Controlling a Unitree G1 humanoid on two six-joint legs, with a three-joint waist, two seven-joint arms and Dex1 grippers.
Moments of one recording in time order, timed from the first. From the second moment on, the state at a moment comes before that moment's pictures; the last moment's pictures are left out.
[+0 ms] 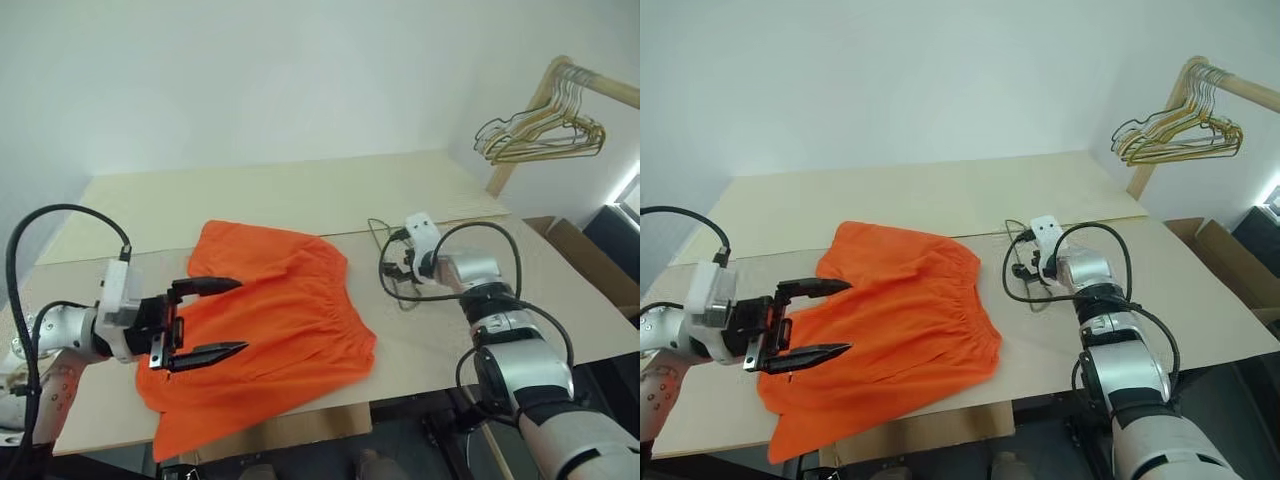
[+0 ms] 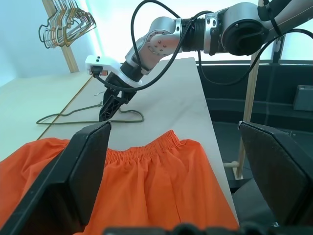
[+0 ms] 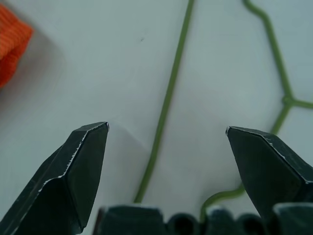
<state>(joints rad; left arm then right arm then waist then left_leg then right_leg) 0.01 0.83 0.29 -0.35 -0.77 0.26 -1.29 -0.95 -0.32 0.07 0.89 0.02 0.69 0.49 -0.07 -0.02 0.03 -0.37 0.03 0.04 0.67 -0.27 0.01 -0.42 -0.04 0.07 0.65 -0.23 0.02</state>
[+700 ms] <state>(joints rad) 0.05 0.81 0.29 -0.36 -0.70 0.22 -1.28 -0.99 -0.28 0.11 1.05 -0.06 0.59 0.48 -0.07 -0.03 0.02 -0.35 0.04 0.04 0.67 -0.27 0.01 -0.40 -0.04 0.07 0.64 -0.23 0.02</state>
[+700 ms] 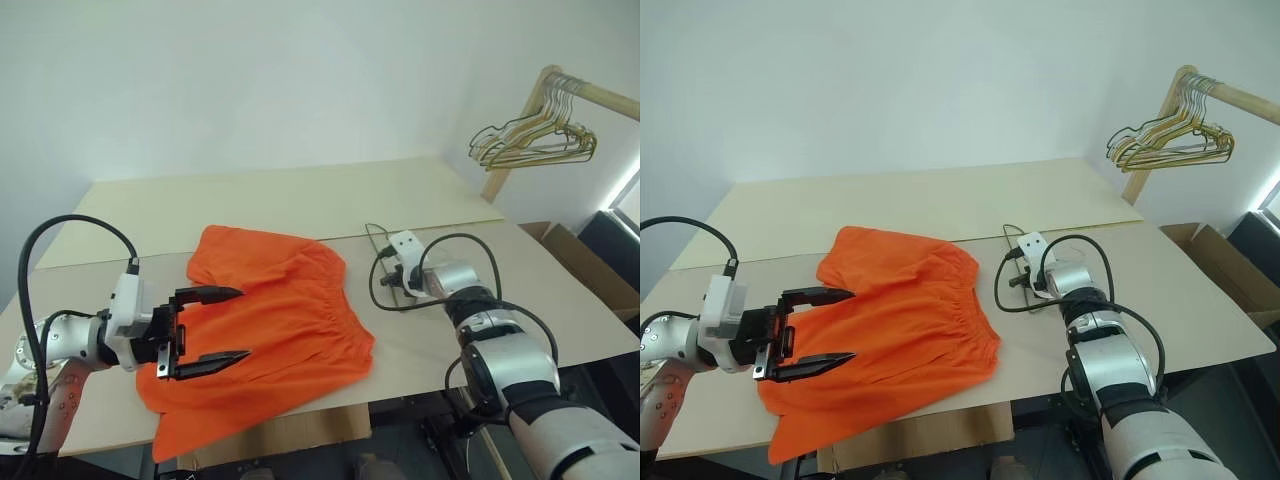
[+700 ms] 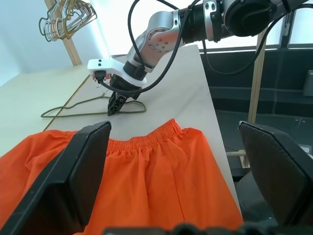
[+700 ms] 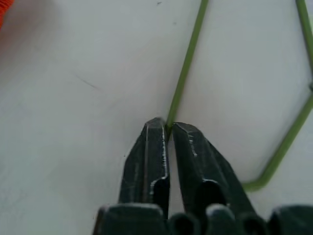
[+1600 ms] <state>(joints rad) -0.50 0.36 0.28 -0.06 -0.99 0.82 -0.53 -0.52 -0.25 0.15 0.20 -0.08 -0.09 0.42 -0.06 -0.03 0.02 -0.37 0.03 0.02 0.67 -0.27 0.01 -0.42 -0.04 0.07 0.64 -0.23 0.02</state>
